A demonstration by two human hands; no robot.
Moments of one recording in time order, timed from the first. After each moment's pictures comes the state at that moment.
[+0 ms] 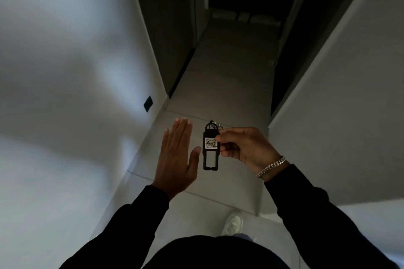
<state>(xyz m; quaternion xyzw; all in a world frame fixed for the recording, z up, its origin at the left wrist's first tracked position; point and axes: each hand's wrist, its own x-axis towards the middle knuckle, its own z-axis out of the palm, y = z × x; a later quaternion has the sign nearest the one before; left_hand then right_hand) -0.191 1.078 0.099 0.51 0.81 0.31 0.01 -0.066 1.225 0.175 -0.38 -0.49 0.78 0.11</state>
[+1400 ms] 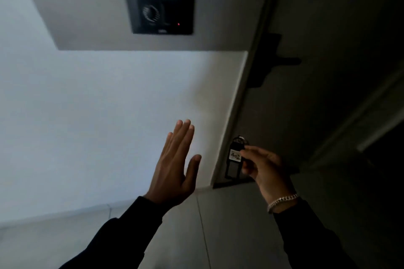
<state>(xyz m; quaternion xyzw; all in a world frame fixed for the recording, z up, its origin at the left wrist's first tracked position) -0.545 1.474 0.177 0.12 0.87 0.38 -0.28 -0.588 1.678 0.221 -0.12 -0.63 0.77 -0.07</state>
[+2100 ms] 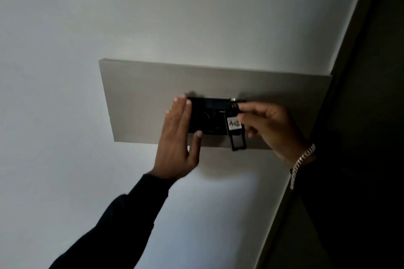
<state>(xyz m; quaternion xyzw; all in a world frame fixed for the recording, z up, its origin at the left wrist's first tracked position) -0.724 1.338 0.333 0.08 0.83 0.22 -0.50 -0.796 1.537 0.413 0.32 -0.69 0.65 0.04</state>
